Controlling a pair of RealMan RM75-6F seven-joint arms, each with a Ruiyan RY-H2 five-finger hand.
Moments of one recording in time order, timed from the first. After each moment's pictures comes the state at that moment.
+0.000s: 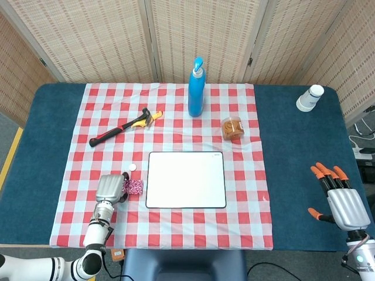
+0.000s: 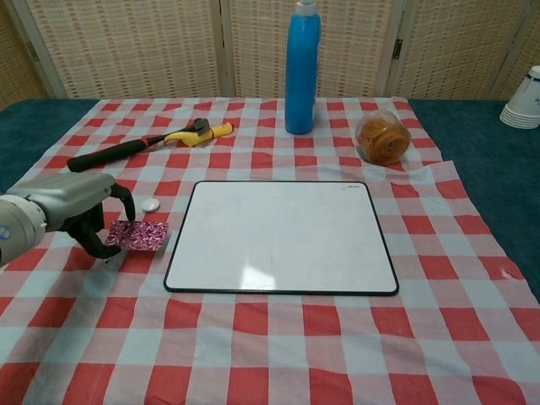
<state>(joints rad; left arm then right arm) -0.67 -1.64 -0.20 -1.67 0.64 1.25 0.88 0.11 -1.05 0.02 -1.67 -1.51 1.39 -0.02</state>
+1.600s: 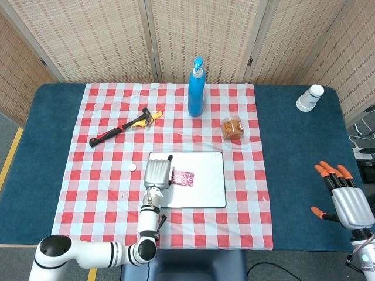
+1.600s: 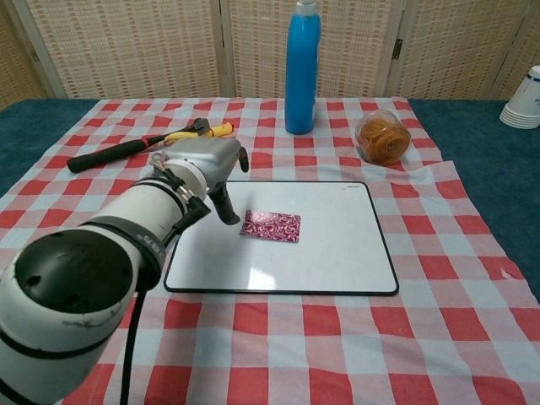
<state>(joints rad) -0.99 -2.01 -0.41 -1.38 0.54 1.32 1.06 0.11 -1.03 0.03 -1.66 -1.51 1.39 0.04</state>
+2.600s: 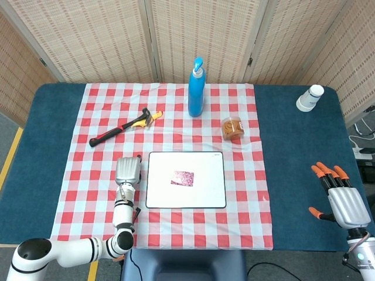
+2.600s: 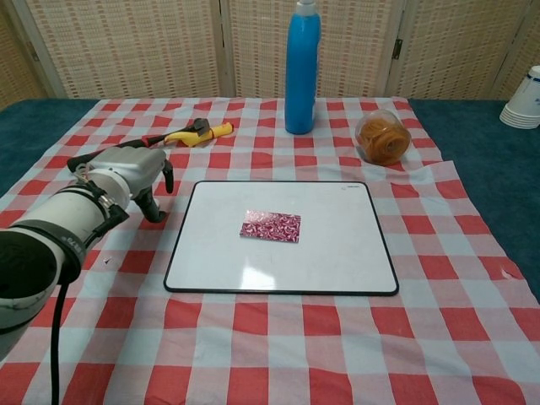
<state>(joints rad) -0.88 -1.90 -0.33 -1.28 0.53 1.25 0.98 0.12 -1.04 0.03 -1.66 -1.49 1.36 0.01</state>
